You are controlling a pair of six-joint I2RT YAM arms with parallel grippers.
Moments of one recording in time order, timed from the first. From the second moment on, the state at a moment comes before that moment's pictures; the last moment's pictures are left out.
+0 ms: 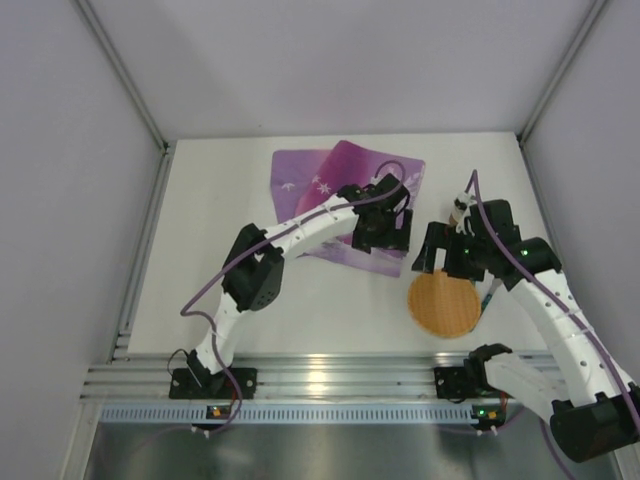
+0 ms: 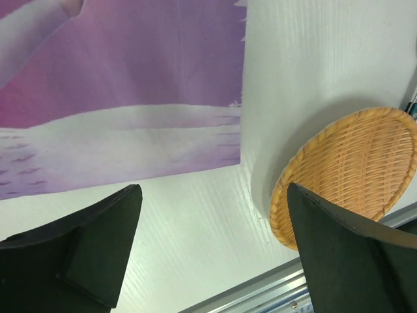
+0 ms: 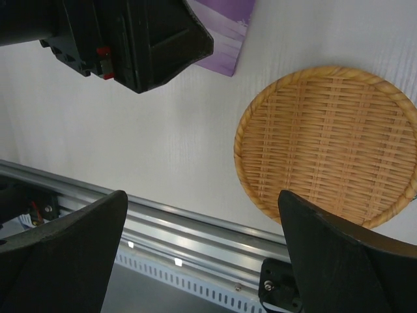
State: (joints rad) left arm -0.88 2.22 2.00 -0.84 0.03 -0.69; right arm 0.29 0.95 0.99 -0.97 -0.21 0.42
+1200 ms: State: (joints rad) left arm -0.36 1.69 1.06 -0.56 0.03 -0.75; right arm 0.31 1.32 0.97 -0.72 -0.33 0.56
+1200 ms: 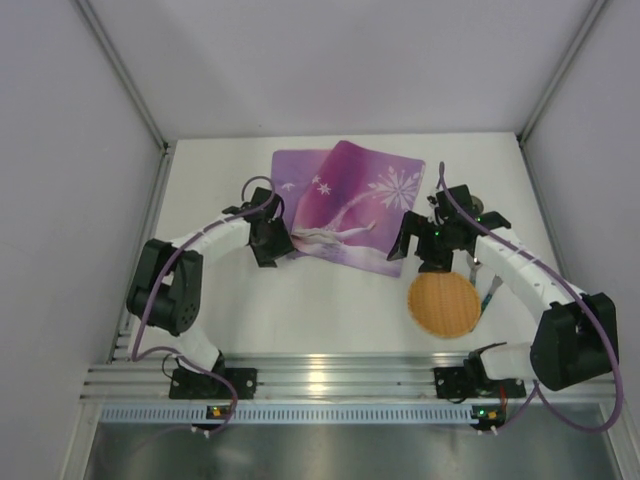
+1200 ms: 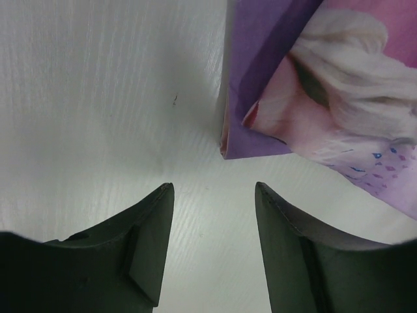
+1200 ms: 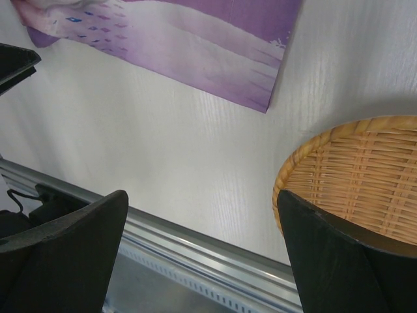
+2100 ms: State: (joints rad) left arm -0.34 1.82 1.11 -0.39 0.08 -0.69; right arm 0.31 1.40 0.97 -0.69 -0.31 0.56
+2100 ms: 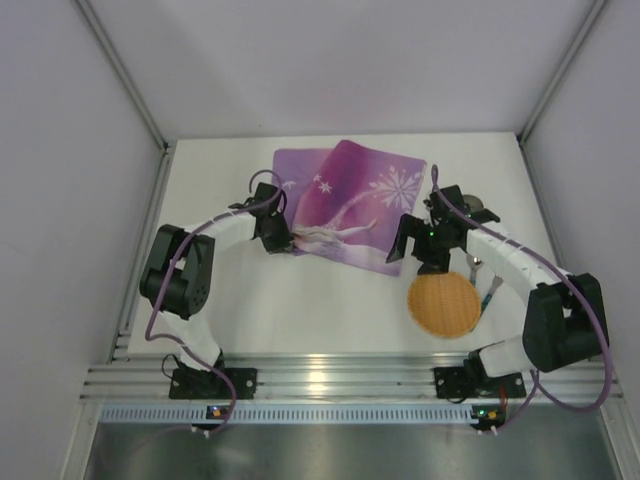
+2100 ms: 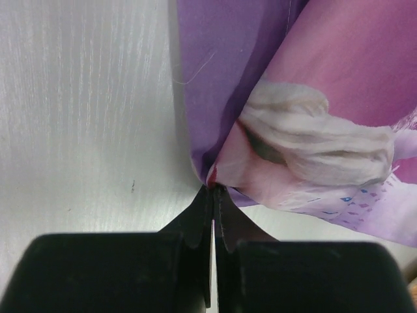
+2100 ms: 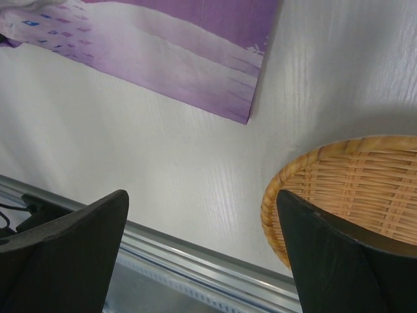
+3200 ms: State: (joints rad) left arm -0.28 1.83 1.15 -0.51 0.05 -0.65; right arm 0.35 1.86 1.19 -0.57 -0.25 0.60
